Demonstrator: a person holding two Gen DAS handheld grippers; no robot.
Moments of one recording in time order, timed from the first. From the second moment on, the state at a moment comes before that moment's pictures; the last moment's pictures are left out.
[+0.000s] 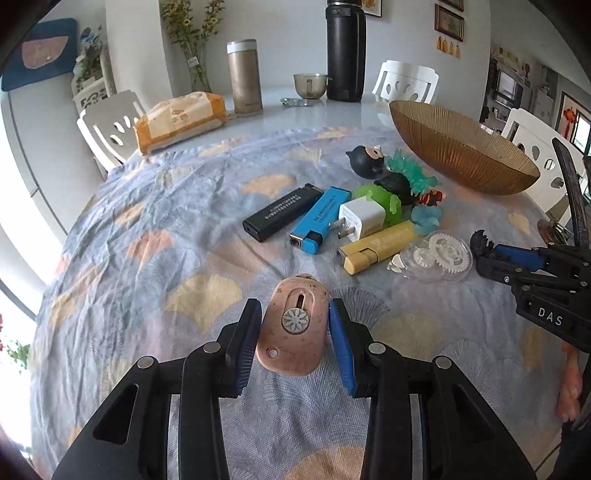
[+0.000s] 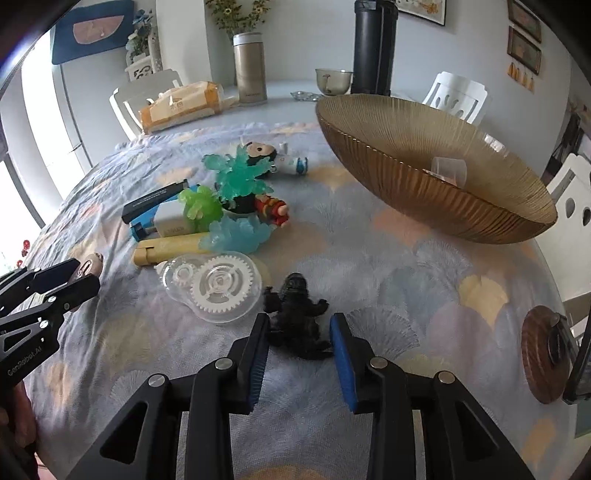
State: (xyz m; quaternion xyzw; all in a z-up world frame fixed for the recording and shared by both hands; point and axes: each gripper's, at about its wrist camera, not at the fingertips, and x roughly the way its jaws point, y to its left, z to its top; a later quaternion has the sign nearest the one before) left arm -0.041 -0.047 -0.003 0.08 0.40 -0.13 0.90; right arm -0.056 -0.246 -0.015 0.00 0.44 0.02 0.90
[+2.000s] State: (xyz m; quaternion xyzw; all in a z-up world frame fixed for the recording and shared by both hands) left arm 0.013 -0.008 0.085 0.01 0.34 -0.20 0.92; right arm -0.062 -0.251 0.085 0.05 0.33 0.00 0.94
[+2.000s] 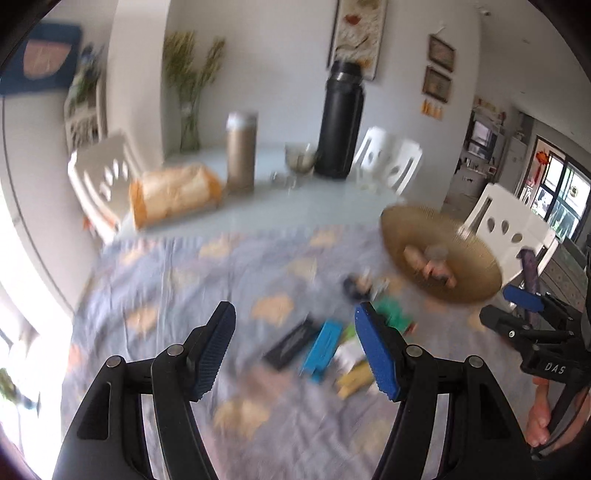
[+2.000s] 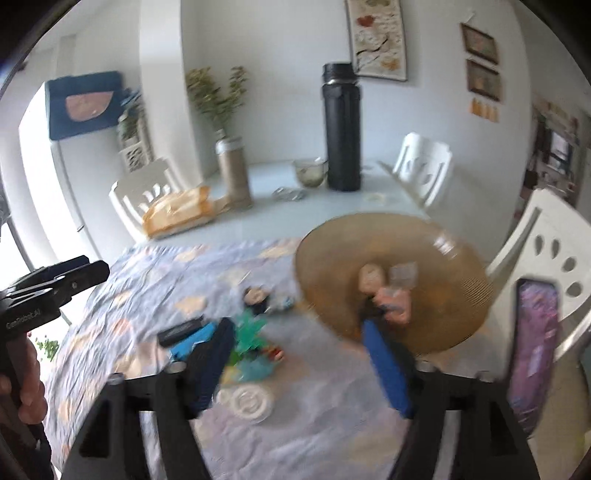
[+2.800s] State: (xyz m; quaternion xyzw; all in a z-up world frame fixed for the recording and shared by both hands) left arm 0.092 -0.026 -0.012 0.07 0.50 -0.27 0.82; right arm -0.030 -0.223 -0.007 -0.04 0.46 0.16 0.87
